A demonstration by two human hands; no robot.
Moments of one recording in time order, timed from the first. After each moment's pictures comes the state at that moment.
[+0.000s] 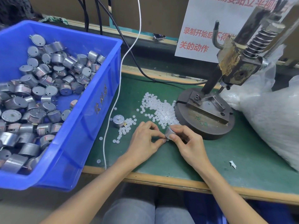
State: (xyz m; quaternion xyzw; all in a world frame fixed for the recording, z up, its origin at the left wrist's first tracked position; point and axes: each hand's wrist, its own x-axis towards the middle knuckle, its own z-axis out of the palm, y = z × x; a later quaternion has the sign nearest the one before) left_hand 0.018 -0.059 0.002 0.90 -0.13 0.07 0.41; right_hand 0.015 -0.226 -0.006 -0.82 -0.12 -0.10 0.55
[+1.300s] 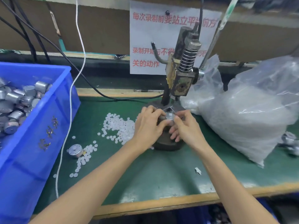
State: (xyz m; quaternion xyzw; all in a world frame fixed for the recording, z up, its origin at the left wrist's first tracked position) left_hand 0.093 -0.172 0.057 0.90 -0.19 0.13 0.37; right_hand 0.063 -0.307 0.063 -0.82 0.10 -0.06 0.55
